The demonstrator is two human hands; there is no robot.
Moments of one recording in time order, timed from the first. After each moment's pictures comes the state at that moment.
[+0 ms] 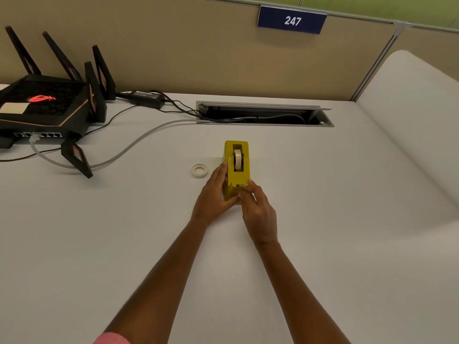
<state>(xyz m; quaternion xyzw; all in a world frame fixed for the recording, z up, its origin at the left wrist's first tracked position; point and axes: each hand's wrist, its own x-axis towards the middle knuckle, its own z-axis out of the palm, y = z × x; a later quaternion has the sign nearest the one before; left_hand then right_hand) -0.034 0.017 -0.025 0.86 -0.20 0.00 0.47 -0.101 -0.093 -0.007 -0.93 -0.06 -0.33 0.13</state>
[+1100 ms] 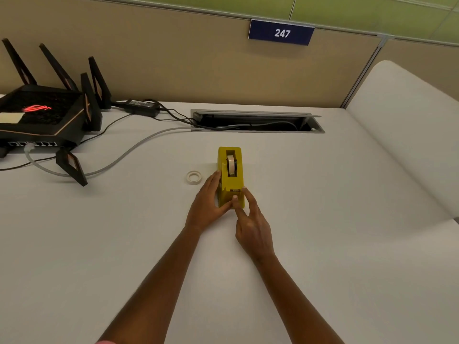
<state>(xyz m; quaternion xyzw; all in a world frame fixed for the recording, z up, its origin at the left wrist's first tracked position) -0.034 0.018 -0.032 0.87 -0.19 0.01 0.45 -0.117 -0.097 -0.014 -0.96 -0.07 -0.24 0.15</state>
